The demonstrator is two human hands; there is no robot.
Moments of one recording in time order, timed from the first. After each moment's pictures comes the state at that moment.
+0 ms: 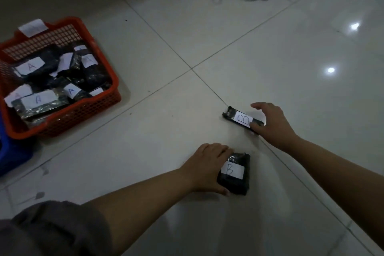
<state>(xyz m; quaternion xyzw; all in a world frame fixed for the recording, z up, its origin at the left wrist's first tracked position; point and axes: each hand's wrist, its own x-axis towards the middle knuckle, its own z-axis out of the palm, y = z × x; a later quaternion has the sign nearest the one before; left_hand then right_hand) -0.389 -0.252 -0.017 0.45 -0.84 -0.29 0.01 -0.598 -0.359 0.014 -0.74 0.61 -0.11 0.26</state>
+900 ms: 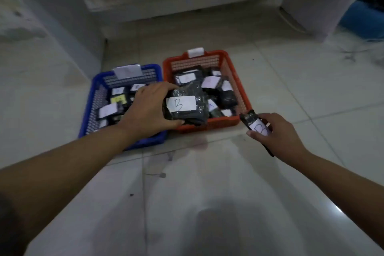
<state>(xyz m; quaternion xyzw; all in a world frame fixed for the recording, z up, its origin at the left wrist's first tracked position) -0.003 -0.164 0.159 0.75 -0.63 -0.01 0.22 -0.281 -0.321 0.104 -0.84 0.42 -0.16 0.30</state>
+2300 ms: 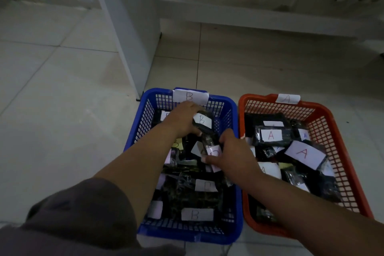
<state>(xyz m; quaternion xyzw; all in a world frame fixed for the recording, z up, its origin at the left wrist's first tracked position) 0.257 -0.234 0.024 0.83 -0.46 -0.22 0.24 0.075 -0.291 0.081 -0.88 0.33 0.04 0.34</state>
